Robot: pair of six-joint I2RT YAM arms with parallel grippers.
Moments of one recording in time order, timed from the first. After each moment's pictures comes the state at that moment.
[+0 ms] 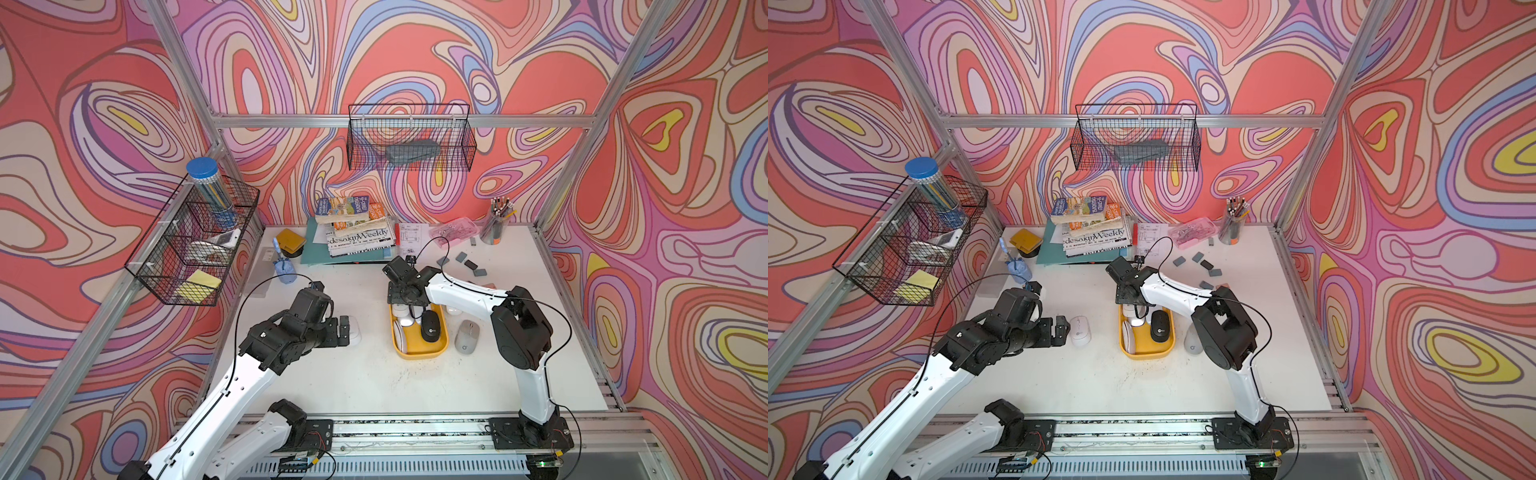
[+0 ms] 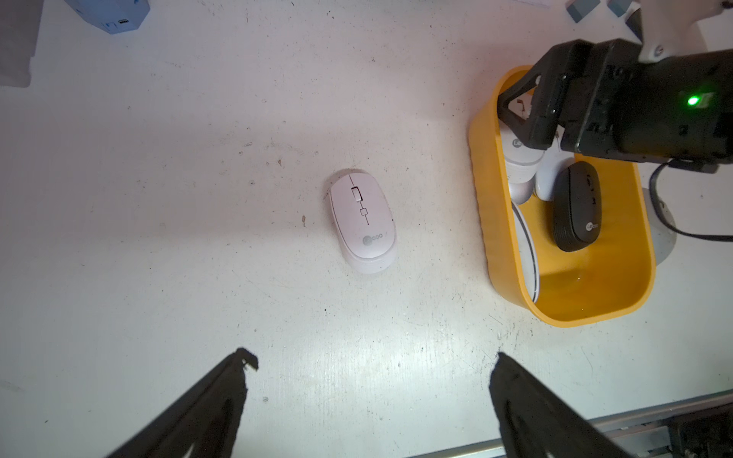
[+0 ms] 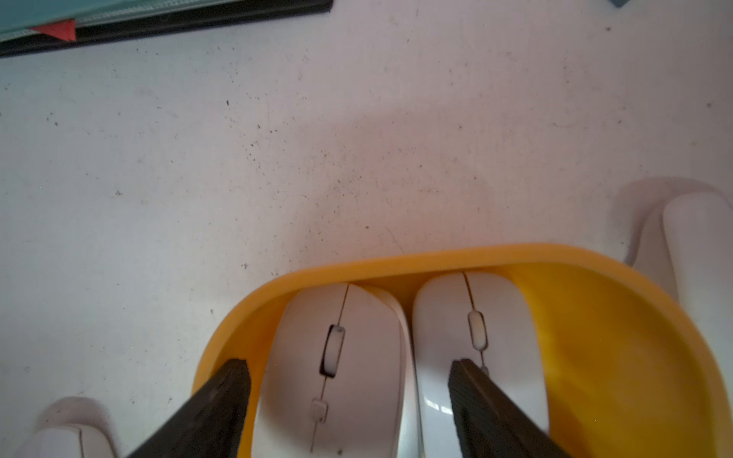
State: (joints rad) left arm -0.49 0.88 0.95 -1.03 -0.10 -0.48; right arm 0.76 2.06 1.59 -0.68 0.27 0.75
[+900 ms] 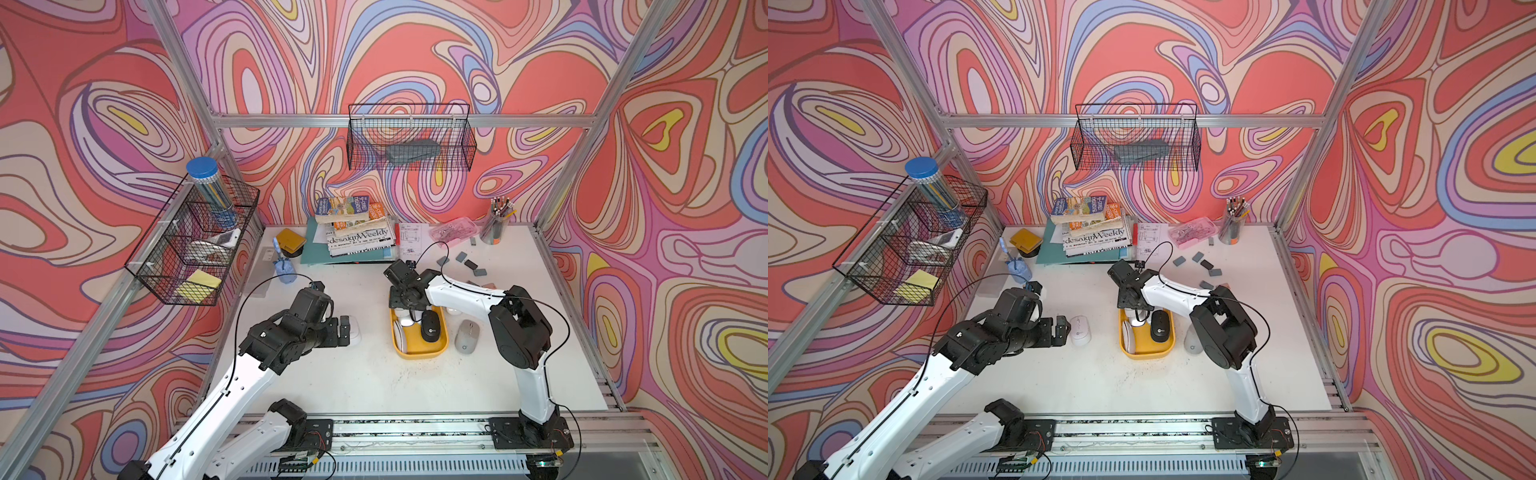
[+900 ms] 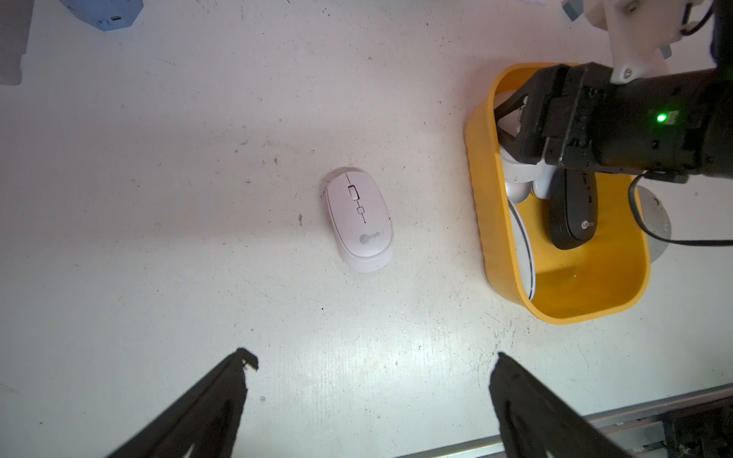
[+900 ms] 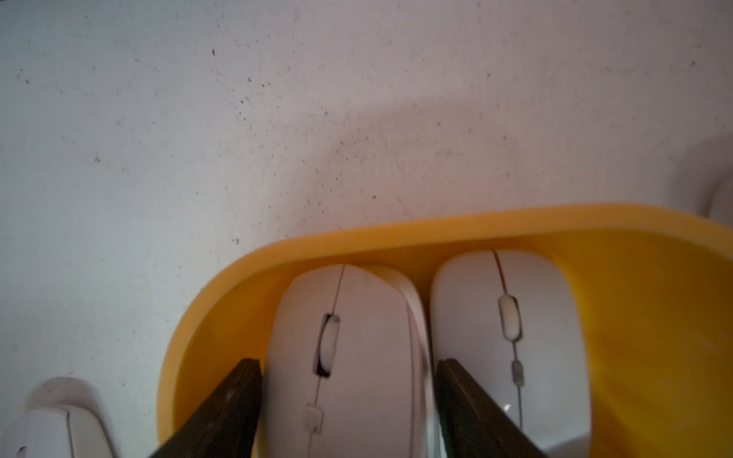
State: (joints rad) left arm -0.49 0.88 0.95 -1.03 -0.10 -0.48; right arm 0.76 2.05 1.54 -0.65 0.22 0.76
